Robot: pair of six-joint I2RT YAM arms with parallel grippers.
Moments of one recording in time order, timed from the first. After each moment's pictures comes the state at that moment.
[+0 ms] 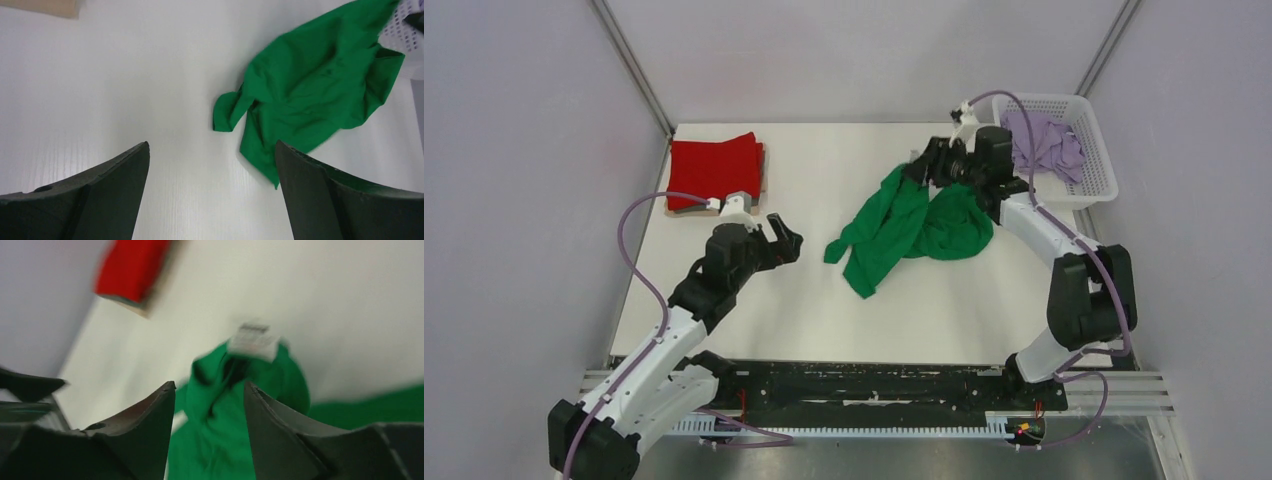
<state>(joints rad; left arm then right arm) -0.44 0.81 0.60 -0.21 -0.13 -0.56 0.22 1.58 1.20 0.19 -0.62 0.42</state>
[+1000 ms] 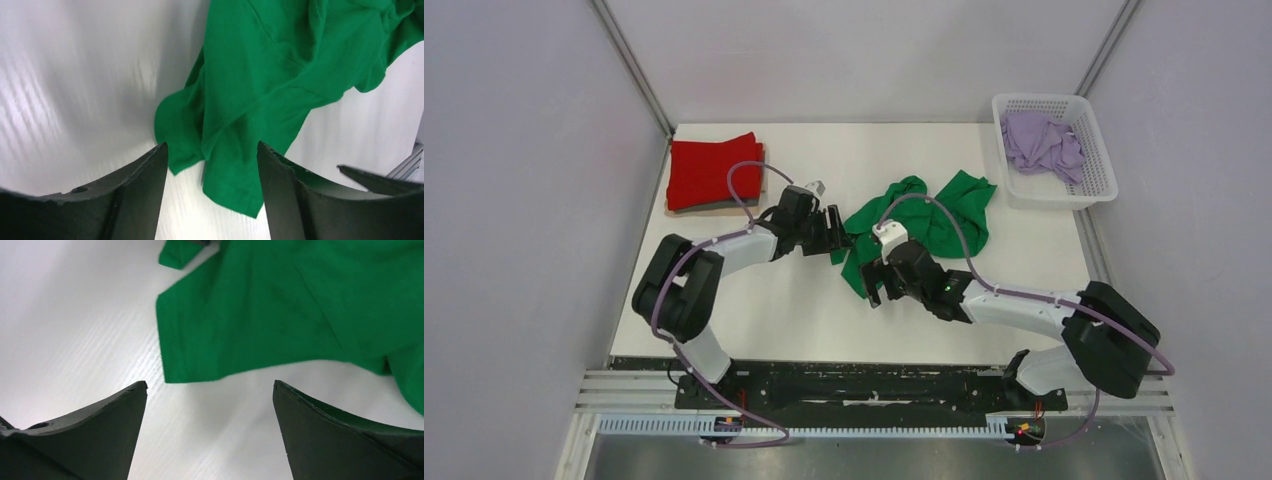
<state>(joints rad) -0.47 1.66 0.89 -0.03 0.25 -0.59 0.88 1.34 0.63 0.04 0.19 0.26</state>
